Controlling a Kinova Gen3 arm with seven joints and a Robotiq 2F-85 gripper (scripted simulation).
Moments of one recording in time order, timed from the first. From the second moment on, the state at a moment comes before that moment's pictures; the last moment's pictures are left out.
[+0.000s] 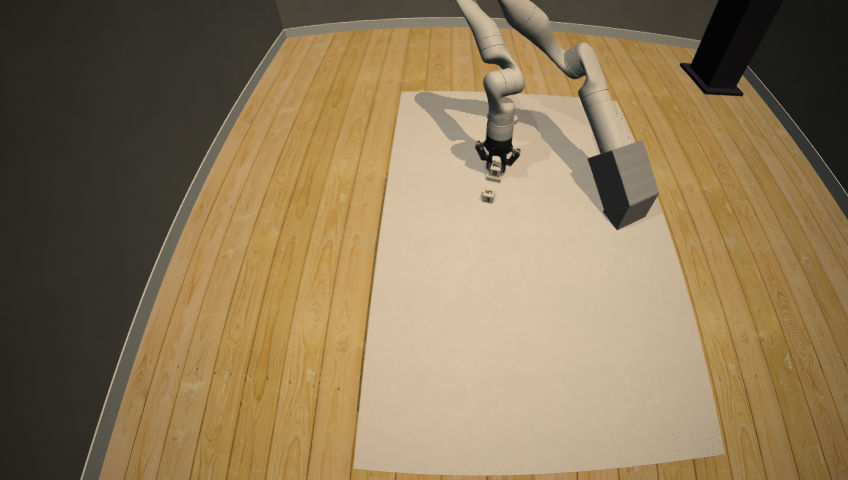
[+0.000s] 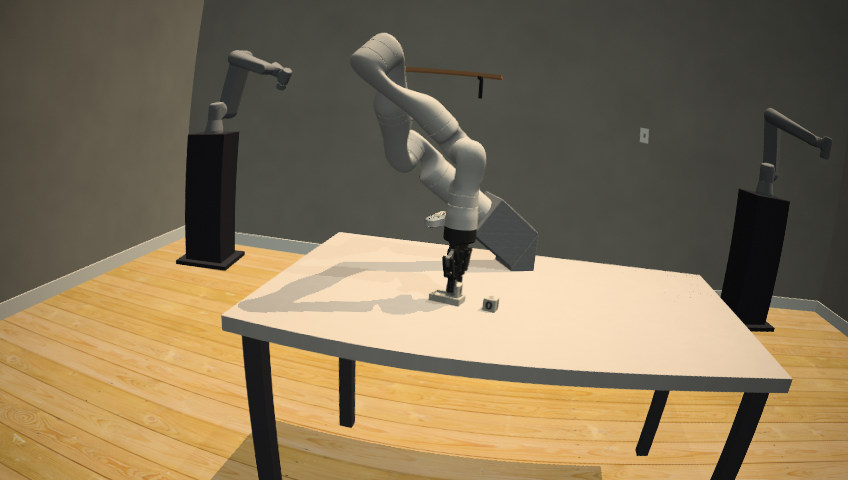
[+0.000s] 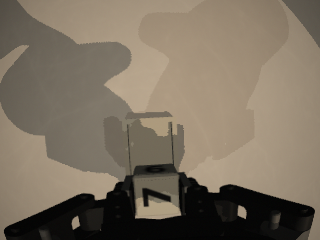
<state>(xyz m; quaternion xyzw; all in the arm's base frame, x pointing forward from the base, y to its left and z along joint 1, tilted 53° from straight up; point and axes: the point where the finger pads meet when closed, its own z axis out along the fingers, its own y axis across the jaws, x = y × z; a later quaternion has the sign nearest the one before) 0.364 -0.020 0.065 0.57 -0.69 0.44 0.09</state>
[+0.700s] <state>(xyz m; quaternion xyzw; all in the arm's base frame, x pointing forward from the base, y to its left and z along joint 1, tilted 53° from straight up) 0.331 0.032 0.111 0.56 -0.69 0.44 0.09</state>
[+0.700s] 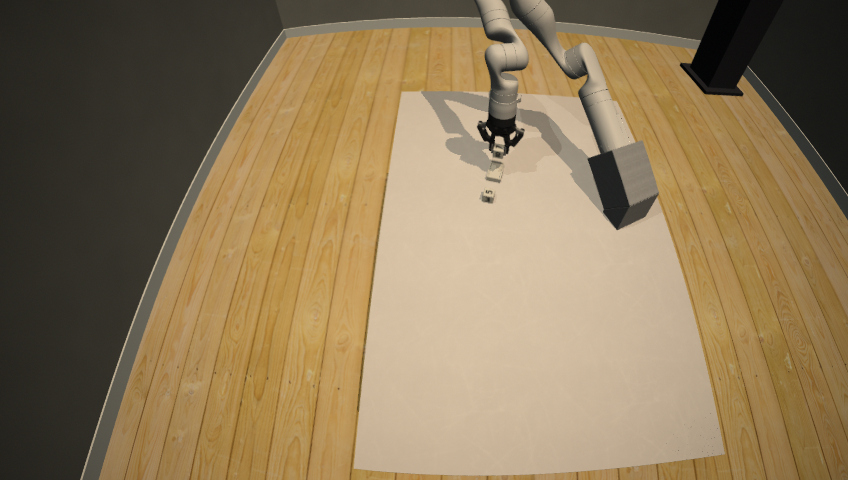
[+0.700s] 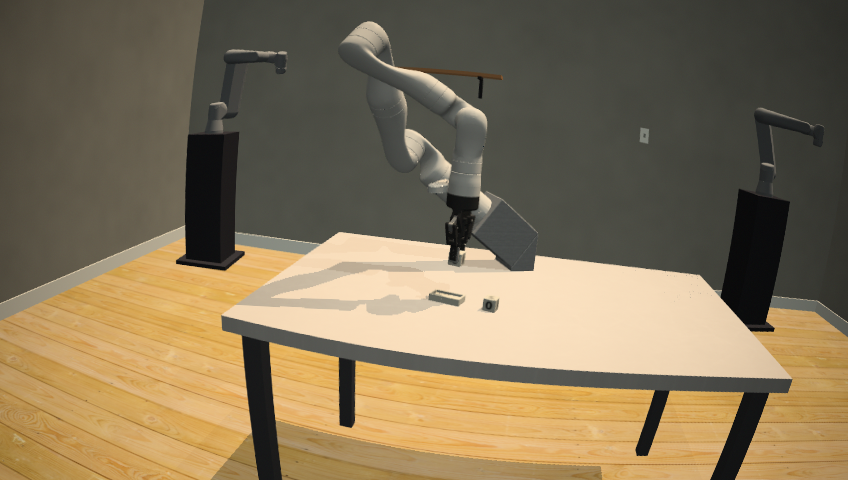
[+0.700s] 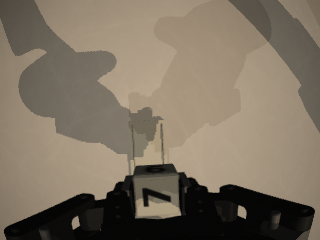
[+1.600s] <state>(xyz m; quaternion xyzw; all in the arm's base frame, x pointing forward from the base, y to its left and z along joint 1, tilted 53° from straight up) 0.311 -0.008 0.158 0.57 -0.68 0.45 0.09</state>
